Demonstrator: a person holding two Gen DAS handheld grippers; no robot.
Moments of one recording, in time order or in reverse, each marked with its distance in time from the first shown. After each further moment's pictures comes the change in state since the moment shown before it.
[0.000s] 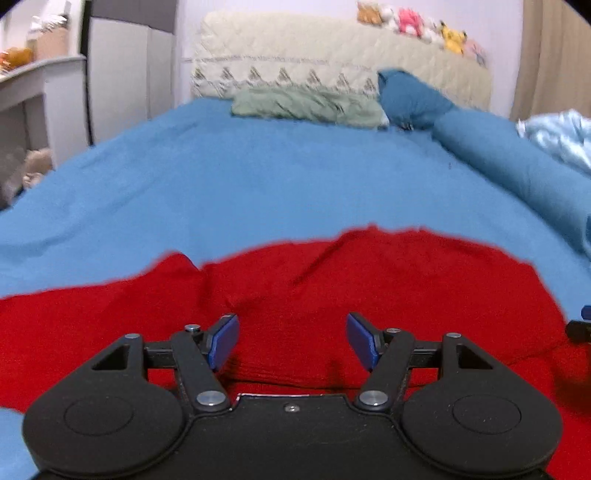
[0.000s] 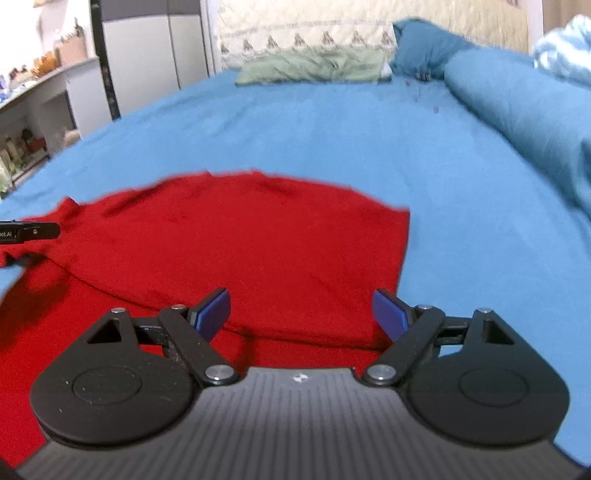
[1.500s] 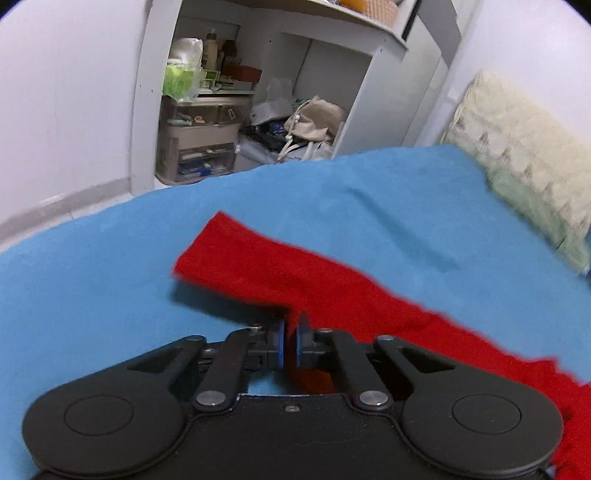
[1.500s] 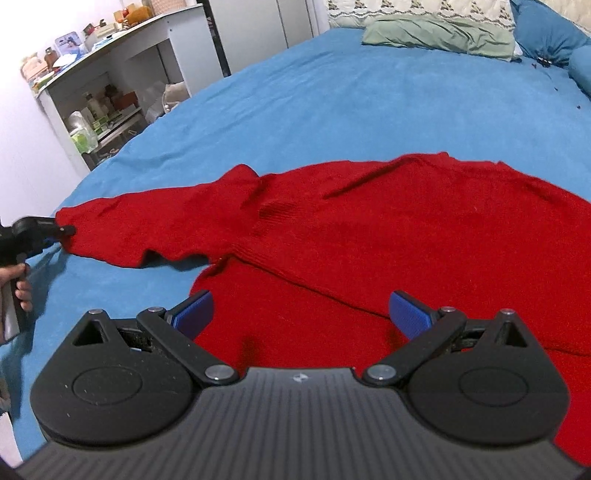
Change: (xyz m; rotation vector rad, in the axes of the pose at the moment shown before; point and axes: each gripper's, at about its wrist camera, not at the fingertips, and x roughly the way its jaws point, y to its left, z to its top) left arm -0.070 0.324 -0.050 -0.612 -0.063 0.401; right arm 0.055 0.239 0.028 -0.060 0.163 0.257
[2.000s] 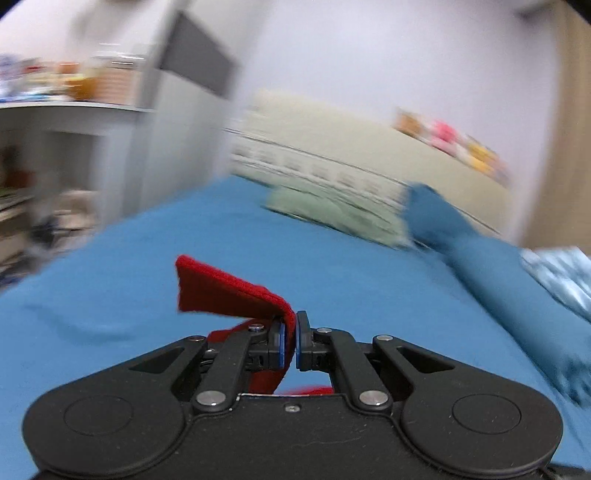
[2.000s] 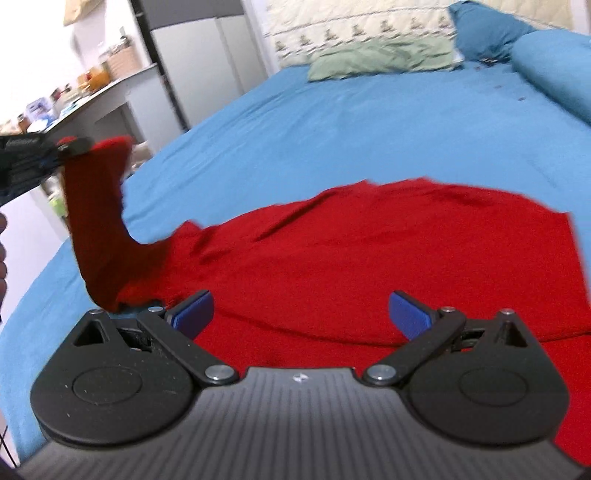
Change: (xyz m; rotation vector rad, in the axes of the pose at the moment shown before) left arm -0.112 -0.277 -0.030 0.389 -0.101 -0.522; right arm -0.061 -0.070 -0.005 0.145 -0.142 -0.070
